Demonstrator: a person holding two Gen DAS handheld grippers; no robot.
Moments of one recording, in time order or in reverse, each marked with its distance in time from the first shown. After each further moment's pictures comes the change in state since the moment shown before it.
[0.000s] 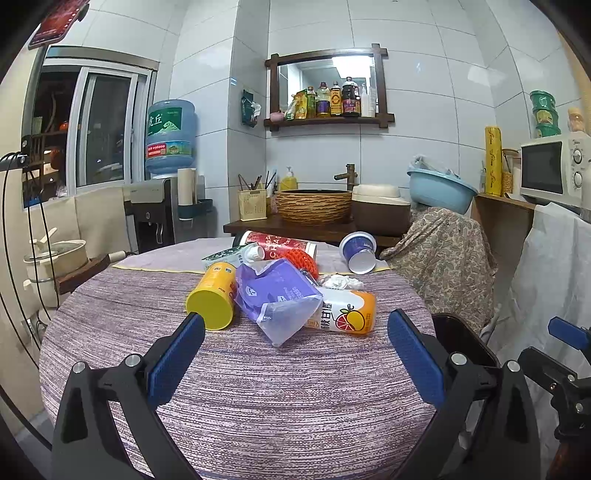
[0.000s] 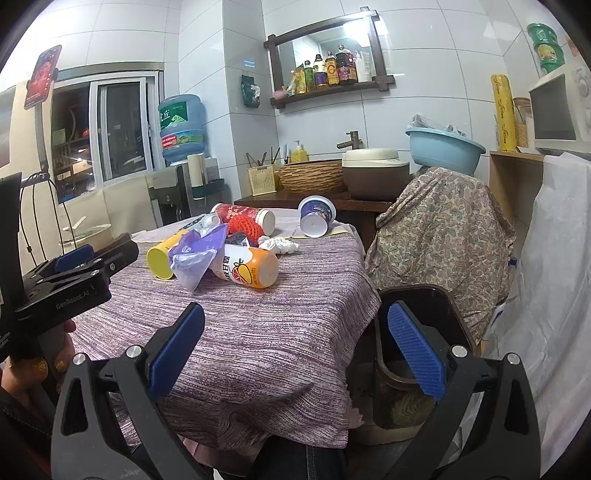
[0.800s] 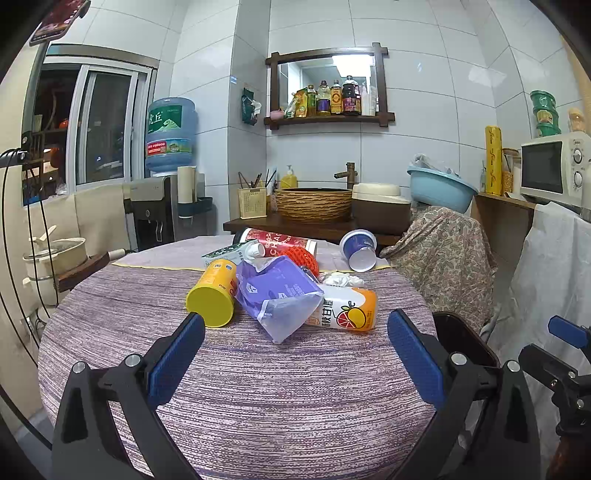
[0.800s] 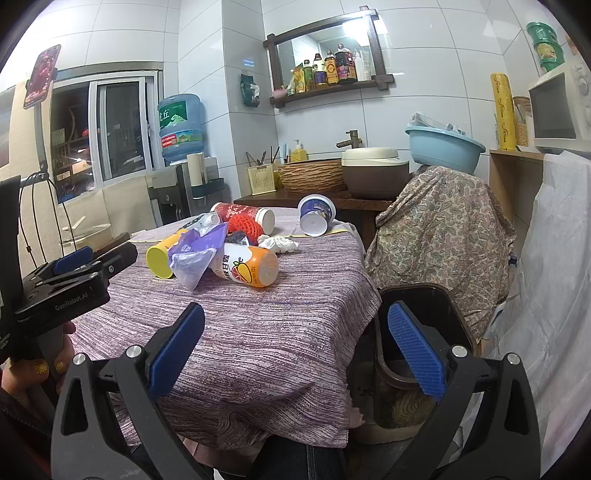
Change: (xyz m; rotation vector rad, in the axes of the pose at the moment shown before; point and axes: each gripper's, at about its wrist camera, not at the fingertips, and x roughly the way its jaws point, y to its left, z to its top) left arm 0.002 0.001 -0.001 0.003 0.003 -0.003; right arm 0.001 0.002 -0.001 0.002 0.001 -0.002
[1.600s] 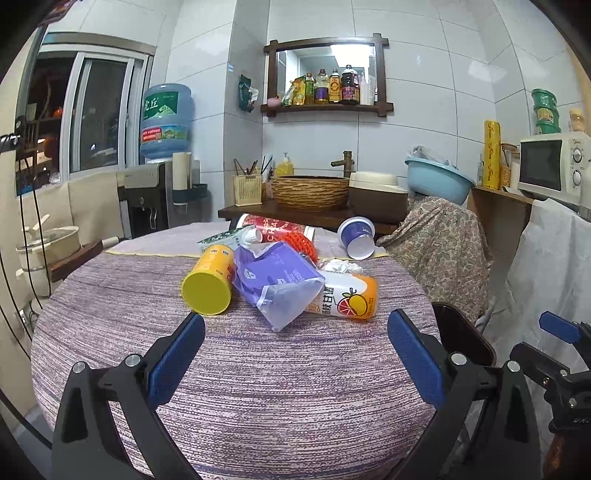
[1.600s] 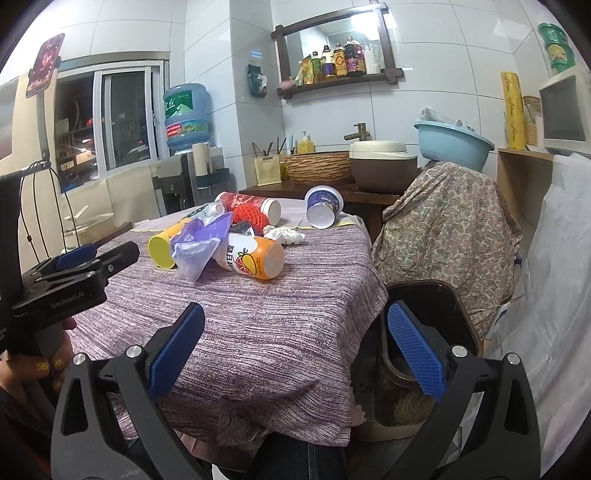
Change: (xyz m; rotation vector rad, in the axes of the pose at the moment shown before) left arm 0.010 0.014 -0.009 -0.021 0.055 -0.025; right arm 0.014 0.004 -0.001 -0.031 0.043 0.025
